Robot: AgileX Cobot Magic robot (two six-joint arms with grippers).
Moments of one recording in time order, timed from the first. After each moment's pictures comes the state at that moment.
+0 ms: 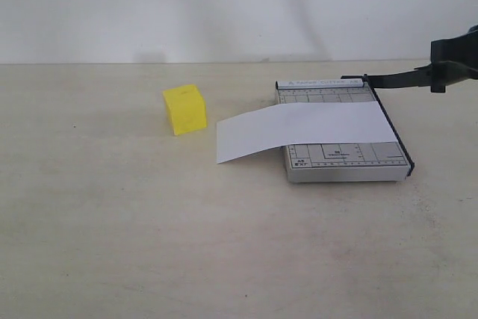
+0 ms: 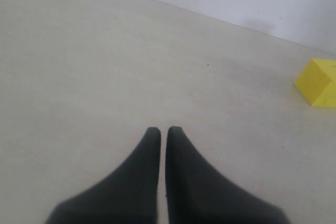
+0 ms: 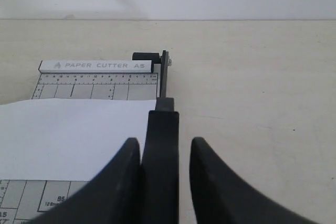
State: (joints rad) left arm 0.04 0.00 0.00 0.00 0.42 -0.20; right arm -0.02 1.34 -0.81 0.53 0.17 -0.53
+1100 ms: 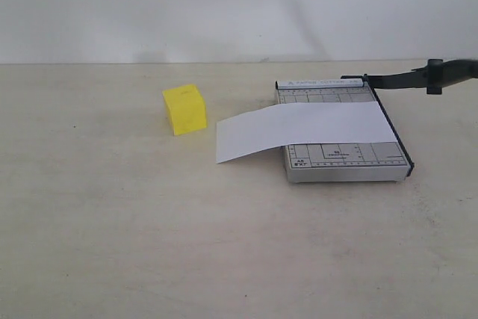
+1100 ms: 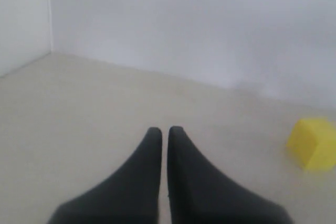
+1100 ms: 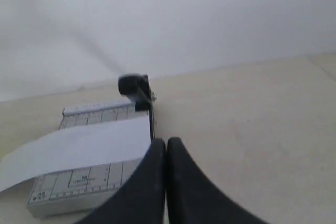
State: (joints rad) left arm 0.04 0.00 0.00 0.07 0.18 -0.22; right arm -0.05 0.43 -0.22 0.47 0.09 -0.32
